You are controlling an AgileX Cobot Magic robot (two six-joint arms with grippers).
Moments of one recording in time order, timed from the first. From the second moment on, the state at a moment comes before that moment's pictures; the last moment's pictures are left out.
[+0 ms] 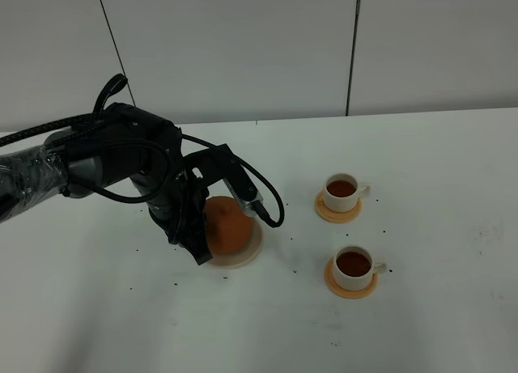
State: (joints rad) left arm -0.43 2.03 -1.44 0.18 0.74 0.58; right arm -0.04 -0.01 -0.48 0.23 1.07 -0.05
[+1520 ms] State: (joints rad) left arm -0.43 2.05 -1.44 0.14 0.76 0.60; right arm -0.04 -0.01 -0.48 0.23 1.07 -0.05
